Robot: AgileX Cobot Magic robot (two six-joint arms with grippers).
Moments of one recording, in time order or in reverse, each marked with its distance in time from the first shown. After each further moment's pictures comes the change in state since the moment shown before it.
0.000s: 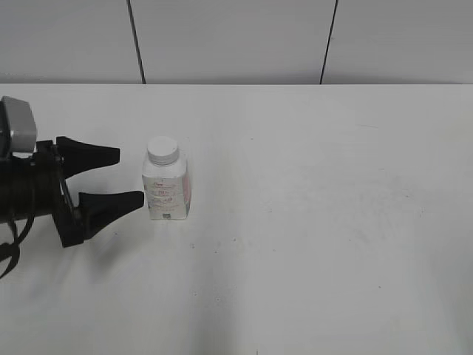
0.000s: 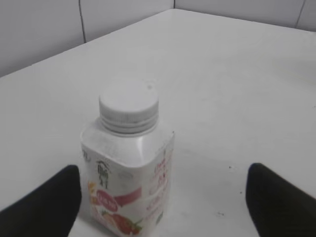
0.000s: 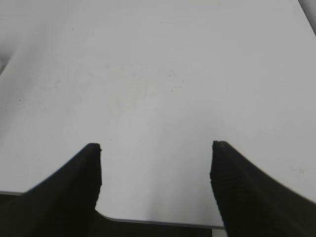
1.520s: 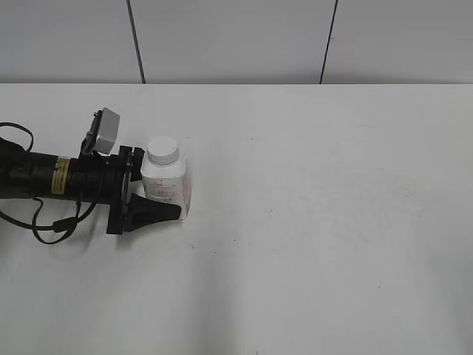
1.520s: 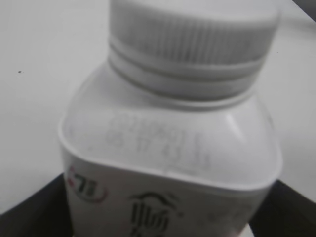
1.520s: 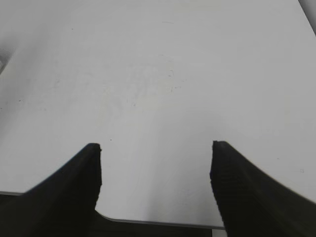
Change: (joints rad) left arm -0.075 0.464 -0.644 0.445 -0.013 -0.297; right arm 0.000 0.000 0.000 0.000 0.000 0.000
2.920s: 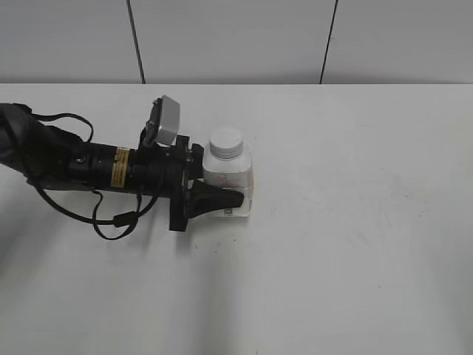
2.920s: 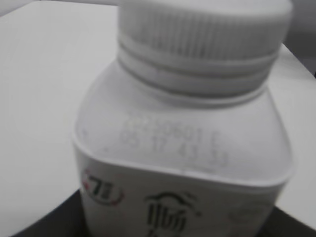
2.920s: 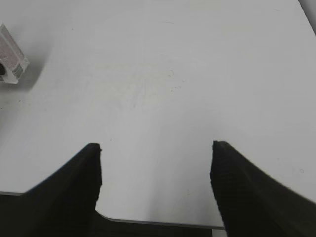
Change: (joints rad) left arm -0.220 -0.058 -0.010 -0.136 0.030 -0.018; right arm 0.000 0.000 0.000 0.000 0.000 0.000
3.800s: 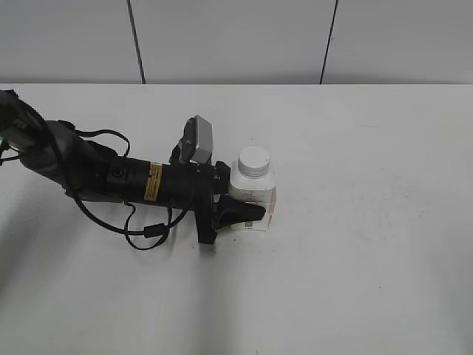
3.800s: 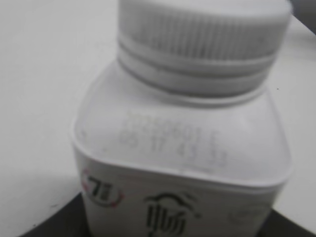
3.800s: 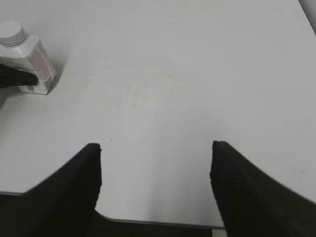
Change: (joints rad) left arm -0.111 0.111 -0.108 -0.076 0.094 -0.003; right arm 0.000 0.000 0.000 0.000 0.000 0.000
